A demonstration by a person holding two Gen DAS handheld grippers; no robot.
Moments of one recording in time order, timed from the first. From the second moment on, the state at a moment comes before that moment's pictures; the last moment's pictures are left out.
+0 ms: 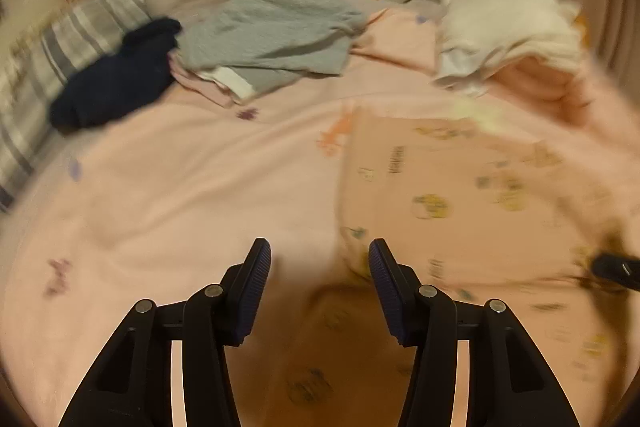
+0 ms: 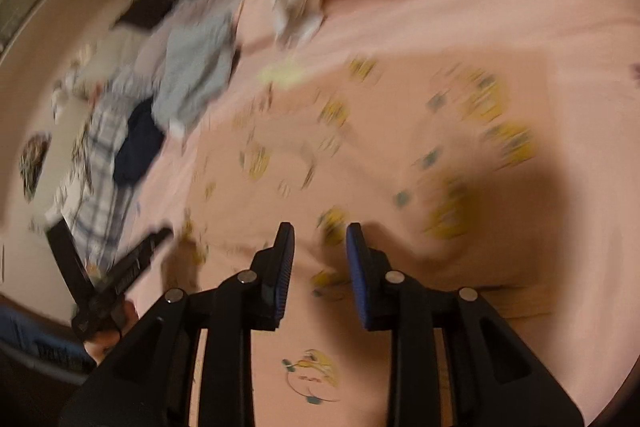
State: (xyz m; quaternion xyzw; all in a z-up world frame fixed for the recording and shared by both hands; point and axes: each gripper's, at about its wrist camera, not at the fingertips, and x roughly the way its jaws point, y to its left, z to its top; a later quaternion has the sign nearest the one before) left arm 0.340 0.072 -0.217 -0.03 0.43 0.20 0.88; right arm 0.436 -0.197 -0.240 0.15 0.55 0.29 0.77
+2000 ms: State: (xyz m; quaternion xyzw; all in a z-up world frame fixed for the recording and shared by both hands) left arm 0.254 0.105 -0.185 -0.16 0.44 0.09 0.88; right arm 0.363 -0.316 -0.185 0.23 0.55 0.11 0.80
